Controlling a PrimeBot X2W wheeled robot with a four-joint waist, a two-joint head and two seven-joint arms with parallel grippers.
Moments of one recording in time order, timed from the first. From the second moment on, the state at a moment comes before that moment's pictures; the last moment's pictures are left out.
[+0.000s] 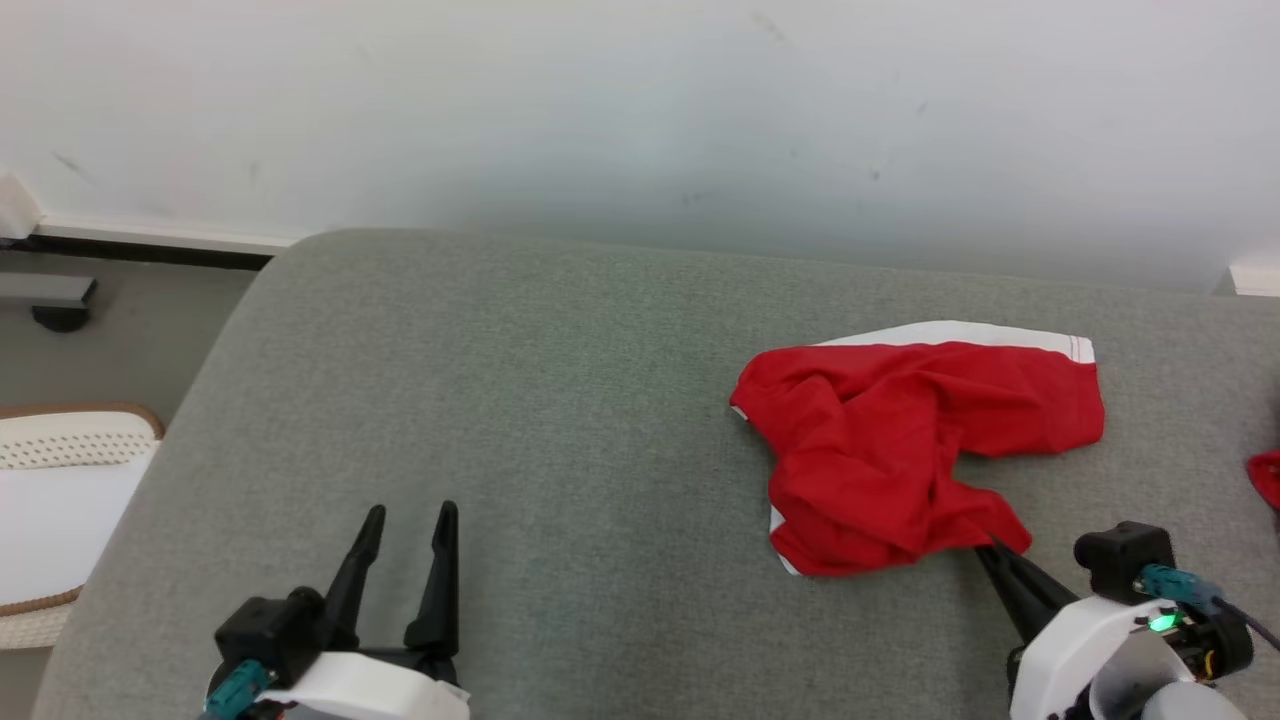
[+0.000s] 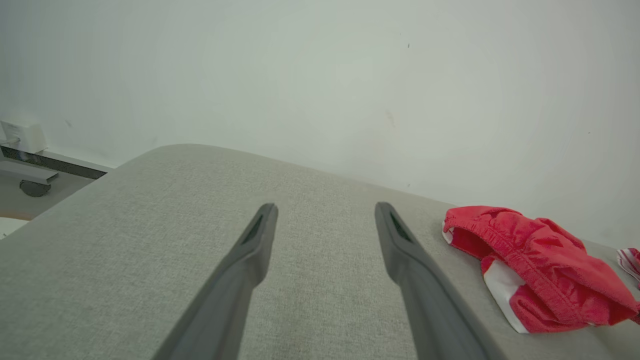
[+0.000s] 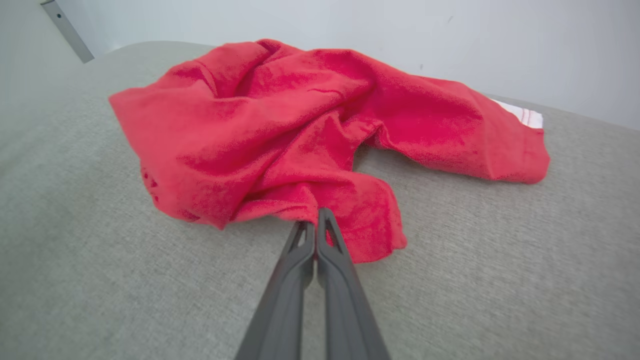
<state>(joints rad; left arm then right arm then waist) -0.13 0.05 -0.08 0.26 -0.28 -0.12 -0.26 -0.34 -0.27 0.43 0.53 0.50 0.13 0.01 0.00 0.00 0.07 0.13</state>
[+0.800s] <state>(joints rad) -0.14 0.05 -0.08 0.28 -0.26 -0.13 -0.26 0.00 -0.38 0.09 0.05 0.48 0.13 0.39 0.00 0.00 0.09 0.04</state>
